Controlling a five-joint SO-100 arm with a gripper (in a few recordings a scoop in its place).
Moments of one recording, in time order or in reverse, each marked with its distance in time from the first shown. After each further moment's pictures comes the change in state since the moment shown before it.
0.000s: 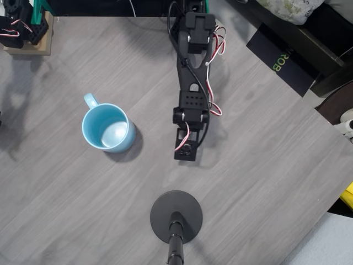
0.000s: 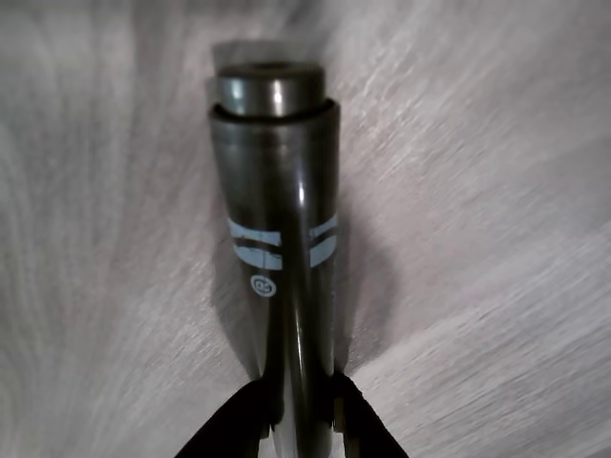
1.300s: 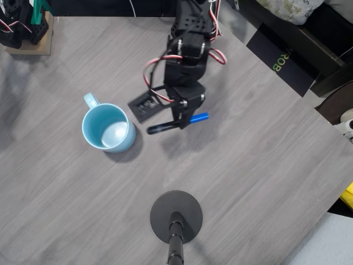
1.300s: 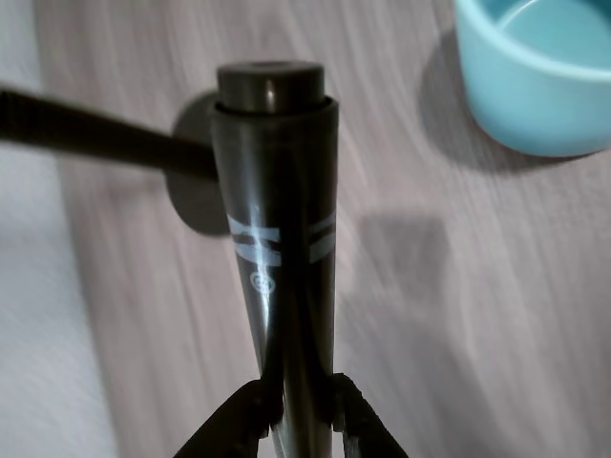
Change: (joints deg) arm 6.9 41.6 0.7 -6.6 55.3
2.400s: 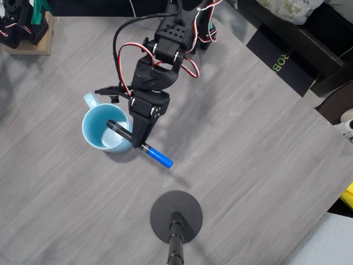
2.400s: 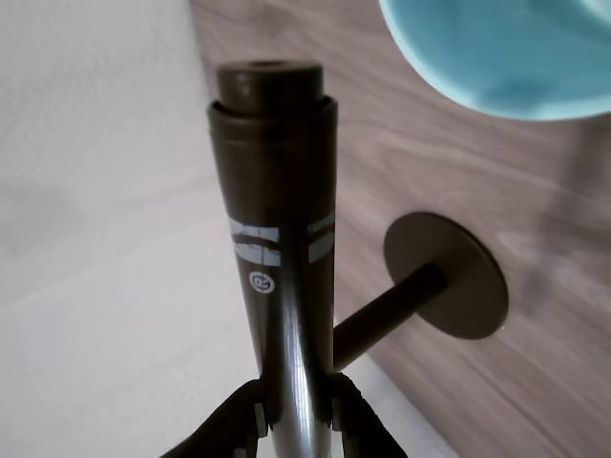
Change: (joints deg) arm 9.8 -8.3 0.1 -28.9 47.4
